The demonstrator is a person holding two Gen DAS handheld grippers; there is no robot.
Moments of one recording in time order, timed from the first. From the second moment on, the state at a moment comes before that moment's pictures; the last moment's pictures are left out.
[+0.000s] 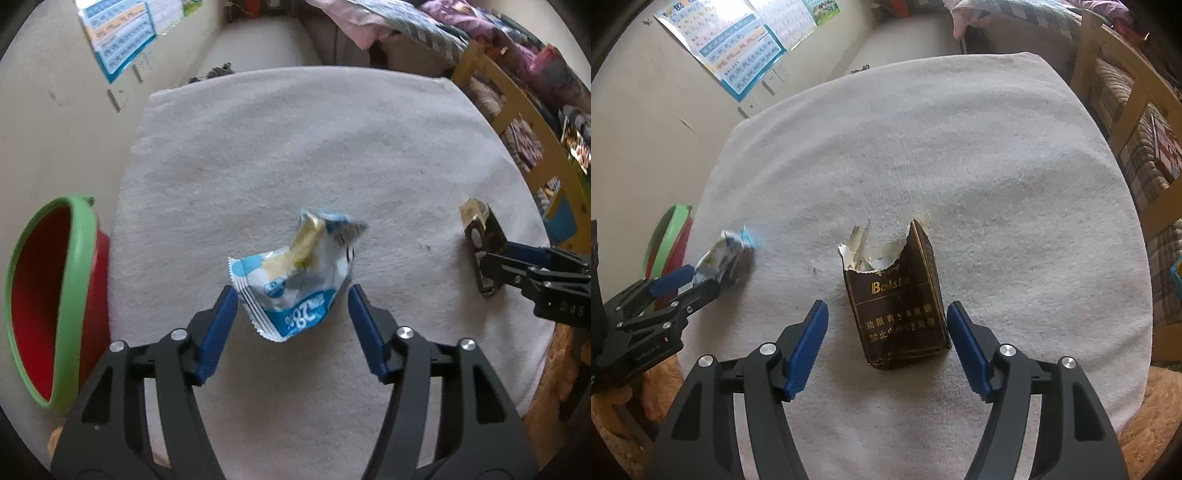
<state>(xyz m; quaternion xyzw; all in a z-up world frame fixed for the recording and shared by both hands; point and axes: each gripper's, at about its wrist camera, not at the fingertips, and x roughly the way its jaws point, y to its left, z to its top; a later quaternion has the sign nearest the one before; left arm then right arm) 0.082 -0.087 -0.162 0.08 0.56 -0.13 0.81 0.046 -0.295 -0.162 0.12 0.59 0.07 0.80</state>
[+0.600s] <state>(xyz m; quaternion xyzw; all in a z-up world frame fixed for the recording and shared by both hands) 0.064 -0.048 -0.127 0.00 0.52 -0.10 0.85 0.042 -0.275 -0.118 0.11 0.53 0.11 0.84</state>
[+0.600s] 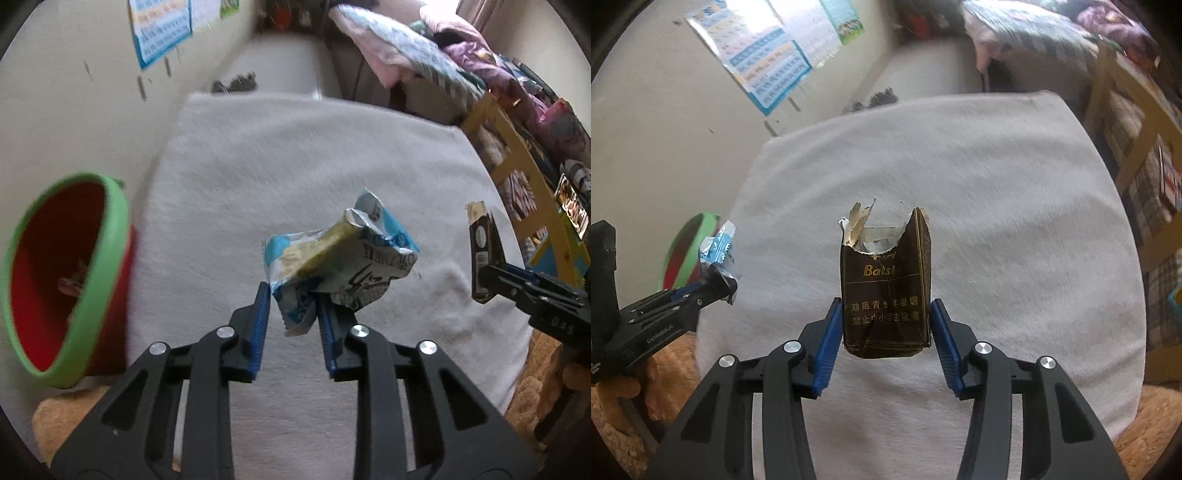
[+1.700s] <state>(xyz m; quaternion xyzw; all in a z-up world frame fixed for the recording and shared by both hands) 0.032 0.059 -0.075 -0.10 0.45 0.01 0.89 0.051 -0.140 -0.049 -0.04 0.46 0.22 0.86</state>
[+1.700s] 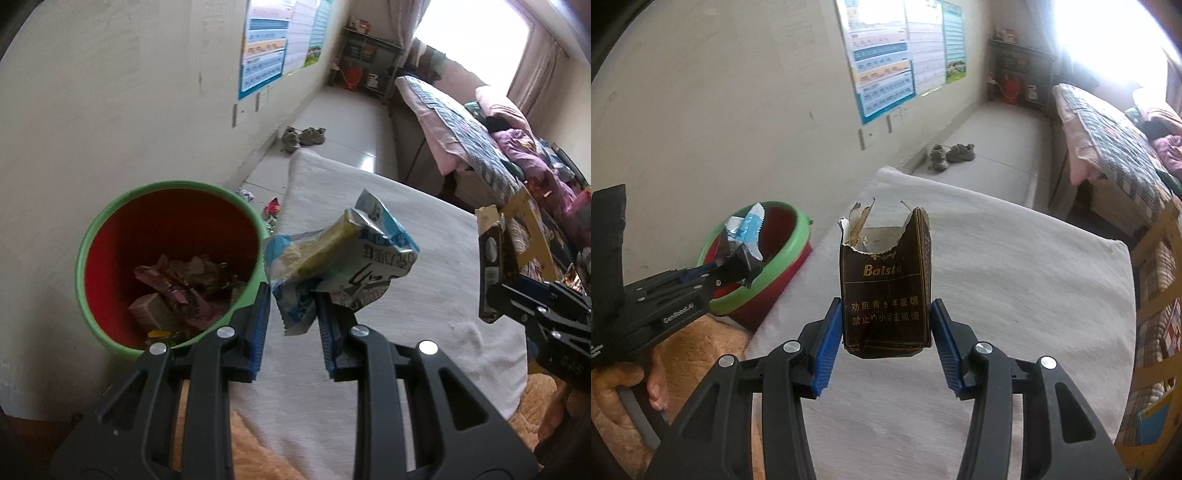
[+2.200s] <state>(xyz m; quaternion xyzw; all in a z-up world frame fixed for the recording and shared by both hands) 0.021 0.089 -0.078 -0.11 0.44 0.05 0.89 0.046 -0.087 -0.043 -0.07 0.45 0.27 0.85</state>
